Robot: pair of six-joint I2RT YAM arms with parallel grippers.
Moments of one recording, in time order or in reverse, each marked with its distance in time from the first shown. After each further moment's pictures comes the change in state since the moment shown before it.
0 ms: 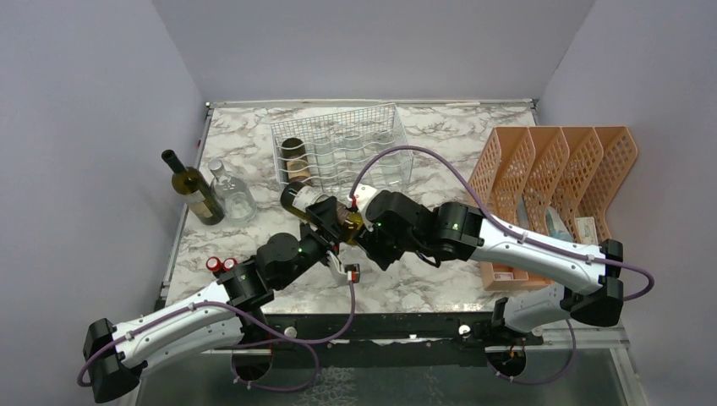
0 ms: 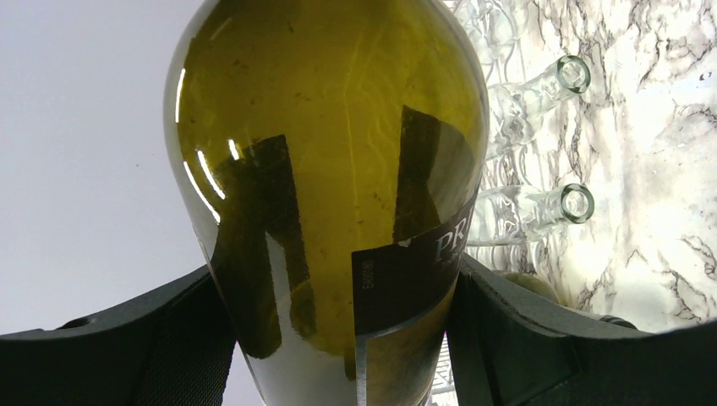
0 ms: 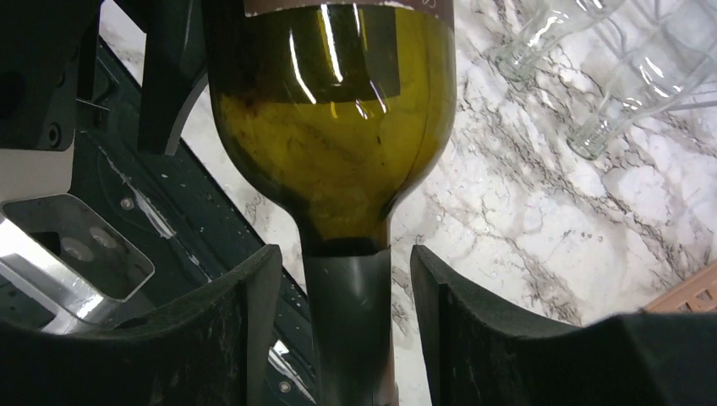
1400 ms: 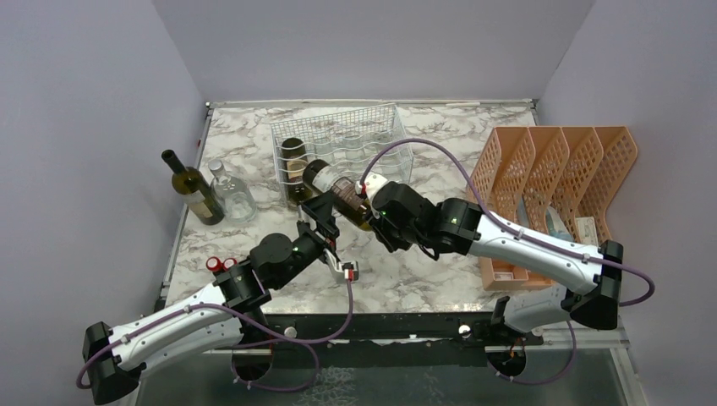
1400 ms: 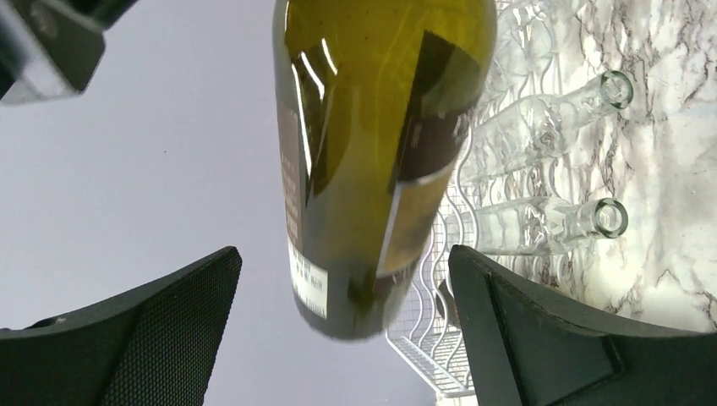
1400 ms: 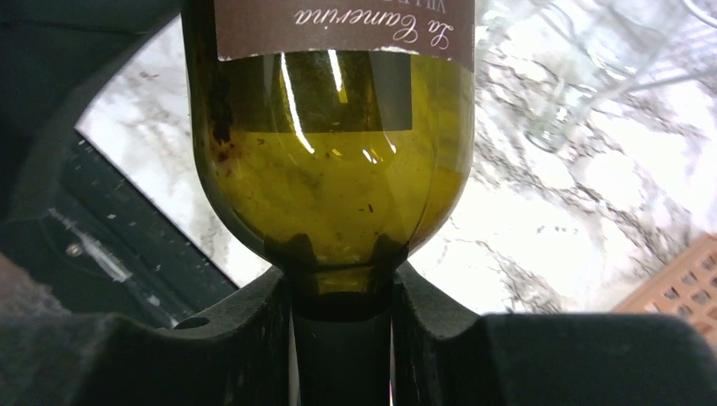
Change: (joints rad) left arm 0.000 -0.028 0.007 0.027 0.001 -0.012; right arm -0.092 -0.003 -0.088 0.106 0.025 0.001
